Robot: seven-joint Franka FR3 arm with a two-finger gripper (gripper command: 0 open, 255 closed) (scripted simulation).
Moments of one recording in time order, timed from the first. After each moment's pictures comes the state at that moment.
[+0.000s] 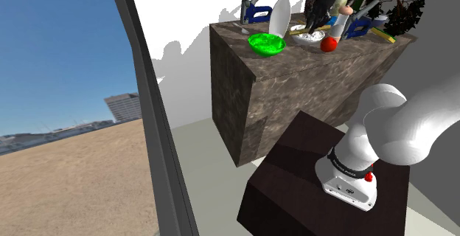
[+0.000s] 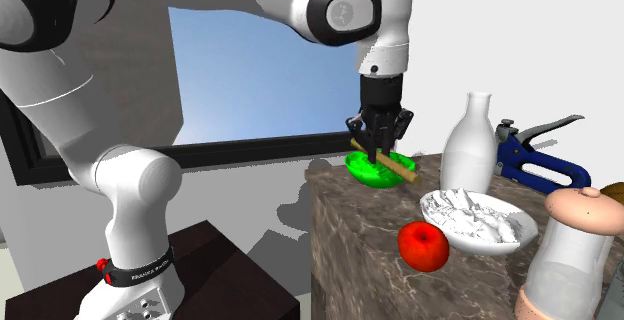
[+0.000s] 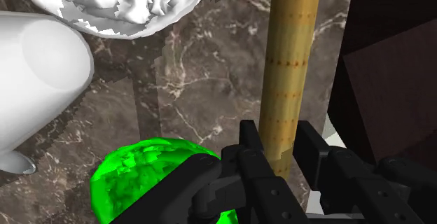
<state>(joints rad) 0.37 -0.42 -1.03 -2.05 -0.24 1.91 -1.66</state>
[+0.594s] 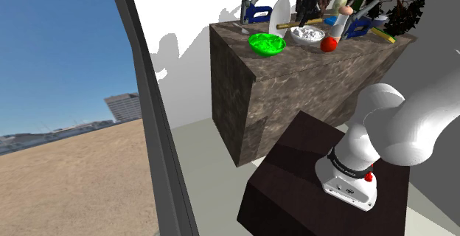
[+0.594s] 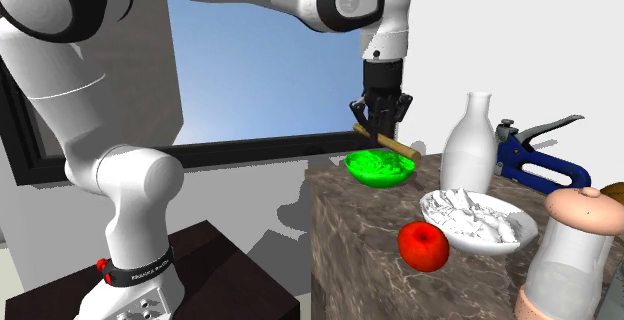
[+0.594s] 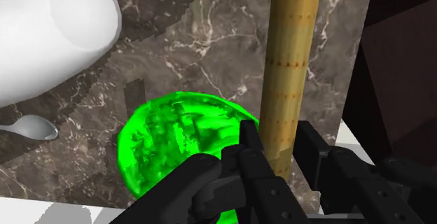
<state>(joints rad) 0.44 -0.33 -1.02 -1.96 -0.17 1.88 -1.62</state>
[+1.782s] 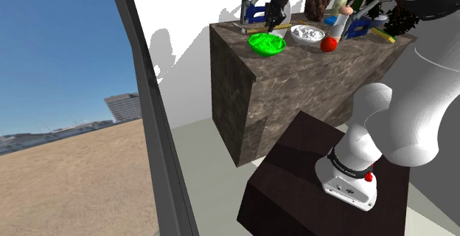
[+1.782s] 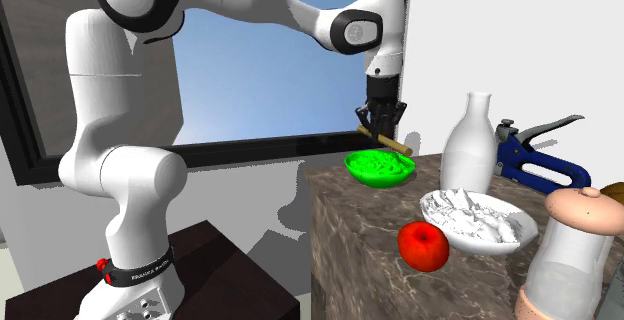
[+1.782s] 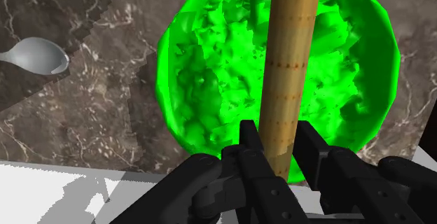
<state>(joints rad) 0.59 0.03 -1.10 -1.86 0.16 1.97 -1.66</state>
